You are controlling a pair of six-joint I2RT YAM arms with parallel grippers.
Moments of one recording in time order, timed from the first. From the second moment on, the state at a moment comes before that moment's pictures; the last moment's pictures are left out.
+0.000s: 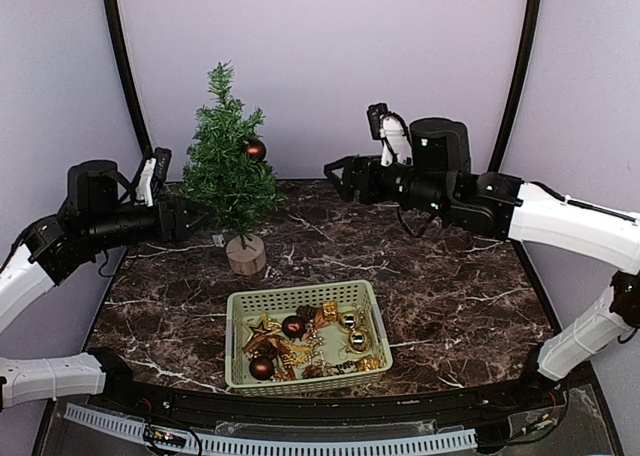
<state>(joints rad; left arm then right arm) -0.51 0.84 0.93 -0.44 0.25 -0.39 0.96 1.43 1.30 -0.08 0.20 0.34</state>
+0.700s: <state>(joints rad) -0.63 0.74 0.44 -0.33 0.28 -0.69 1.18 1.59 1.15 -0.55 0.20 0.61</state>
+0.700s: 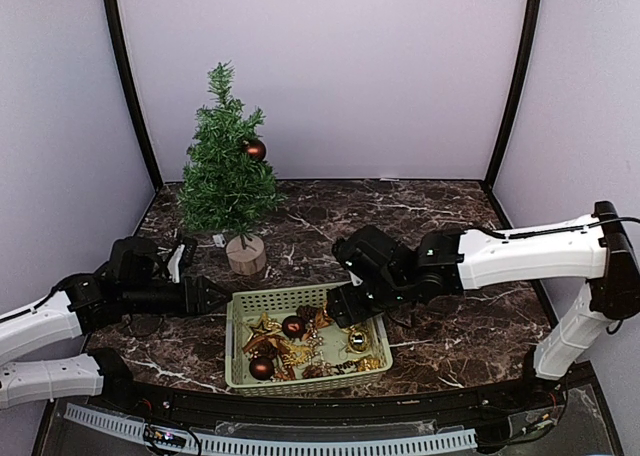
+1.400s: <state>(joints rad) -0.63 0.76 0.43 -0.22 0.23 -0.77 1.20 1.78 1.28 -0.61 0.29 0.64</state>
